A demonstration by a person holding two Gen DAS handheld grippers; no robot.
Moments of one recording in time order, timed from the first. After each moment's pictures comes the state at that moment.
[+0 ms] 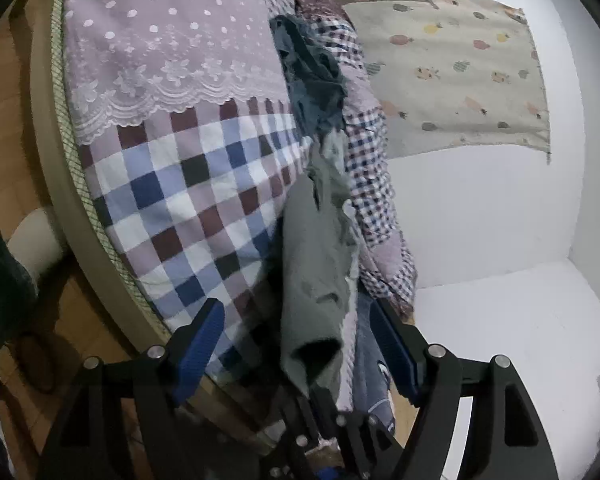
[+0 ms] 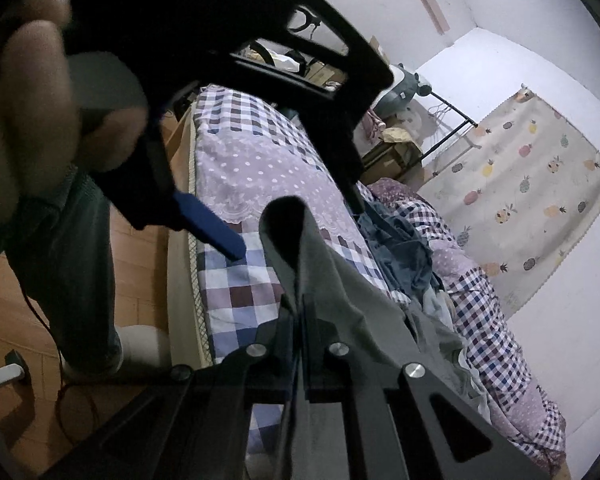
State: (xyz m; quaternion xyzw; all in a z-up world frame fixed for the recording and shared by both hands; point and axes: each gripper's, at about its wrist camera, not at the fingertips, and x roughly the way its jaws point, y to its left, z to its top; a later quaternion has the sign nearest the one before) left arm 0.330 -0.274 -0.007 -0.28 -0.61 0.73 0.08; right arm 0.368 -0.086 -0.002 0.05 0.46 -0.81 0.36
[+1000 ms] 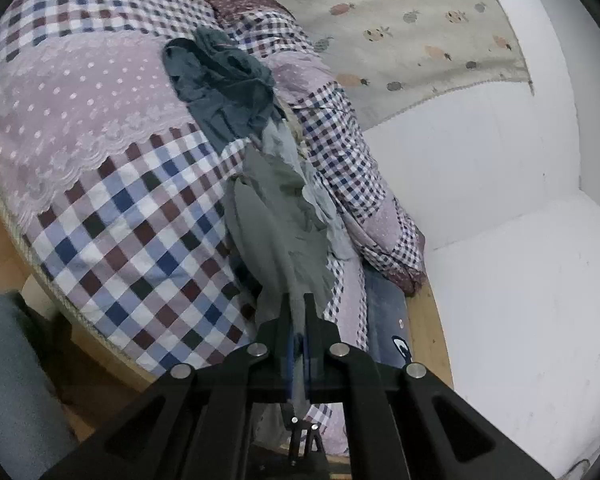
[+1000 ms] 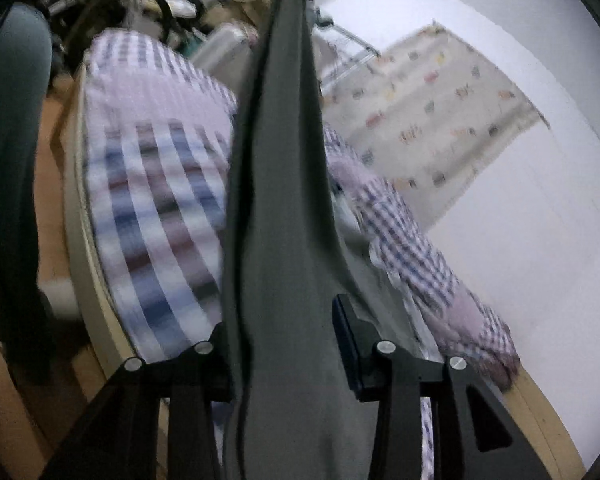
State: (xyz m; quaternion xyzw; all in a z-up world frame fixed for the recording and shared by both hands) left arm 0.310 -0.230 0.146 -0.31 -0.51 0.80 0.11; right arm 0.335 0.018 -0.020 0.11 0.45 -0.88 0.13
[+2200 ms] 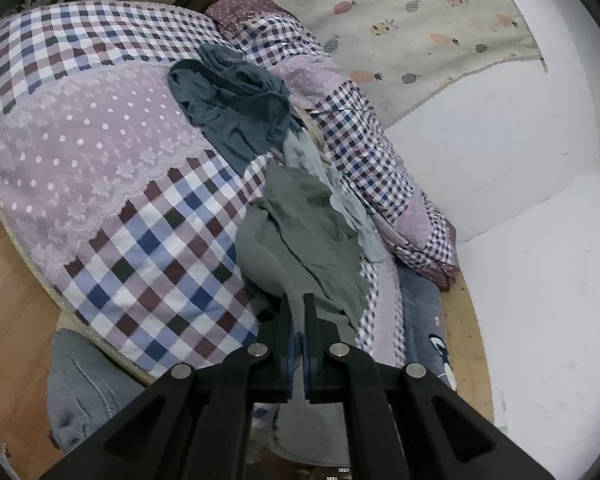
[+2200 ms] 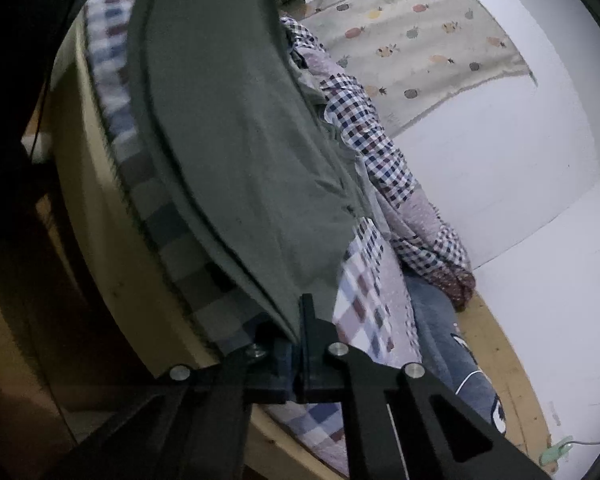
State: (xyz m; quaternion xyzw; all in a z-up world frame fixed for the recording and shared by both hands) left arm 0.288 -0.248 0.152 -0.34 -0.45 0.82 0.06; right arm 0.381 0.181 -0.027 0.21 0.49 -0.85 0.03
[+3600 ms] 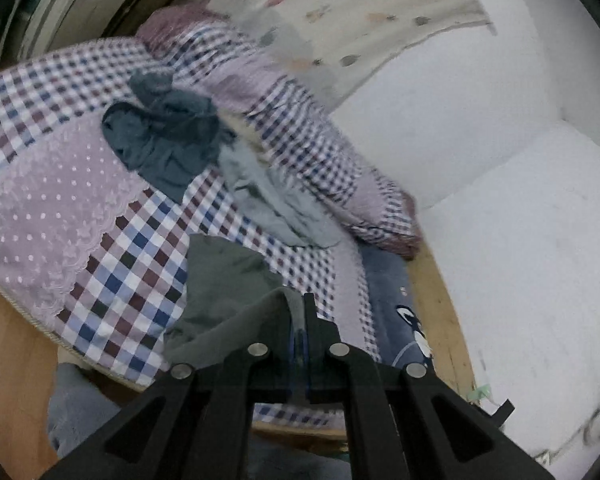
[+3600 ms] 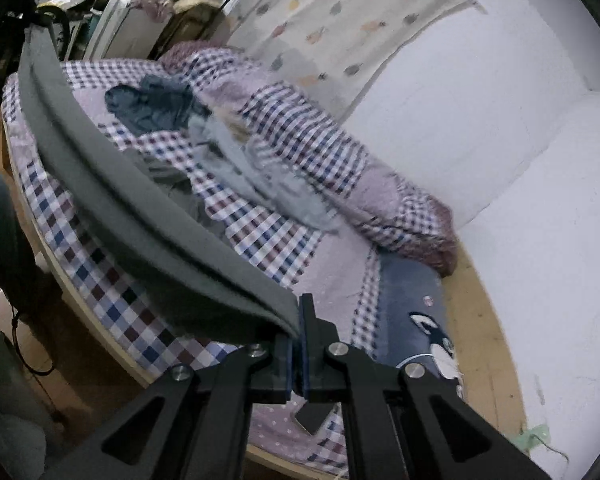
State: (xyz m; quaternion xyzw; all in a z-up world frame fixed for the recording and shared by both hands) left arm 0.274 -0.258 0.262 -0.34 -0.41 0.83 0.15; right arm 0.349 0.242 0.320 0.28 0.38 -0.88 0.04
